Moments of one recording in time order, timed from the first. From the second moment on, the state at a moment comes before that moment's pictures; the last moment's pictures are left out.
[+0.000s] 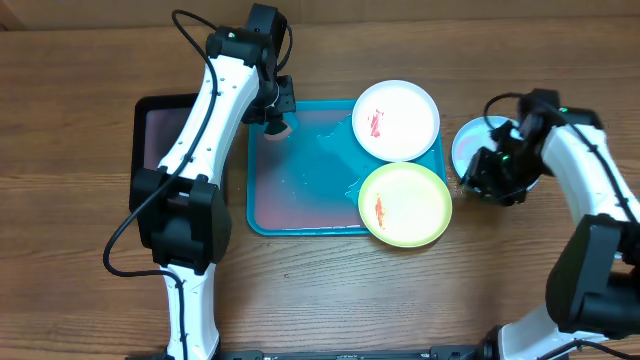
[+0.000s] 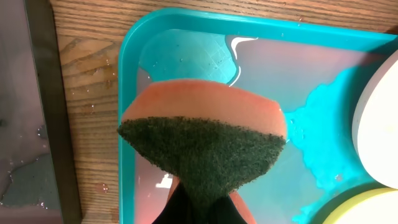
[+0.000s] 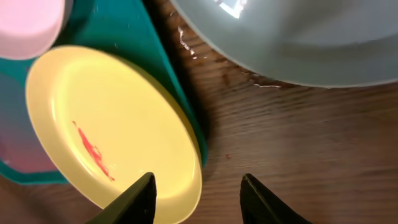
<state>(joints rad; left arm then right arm) -0.27 2.20 2.10 -1.27 0.02 -0.41 -0.13 1.78 1.28 -1.14 -0.33 0.21</state>
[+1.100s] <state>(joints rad) -0.27 2.20 2.10 -1.32 0.02 -0.39 0.15 1.78 1.11 -0.94 -0.29 0.26</state>
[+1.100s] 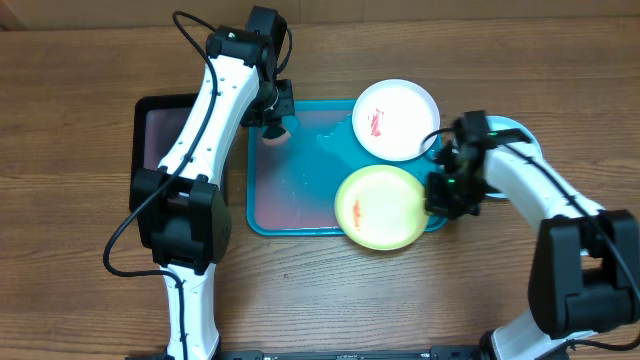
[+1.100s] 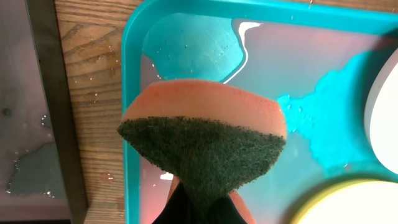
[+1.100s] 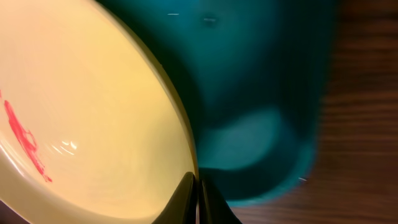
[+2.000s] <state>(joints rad) -0.27 2.20 2.10 -1.33 0.02 -0.36 0.49 1.81 1.11 -0.42 -0.14 0.78</state>
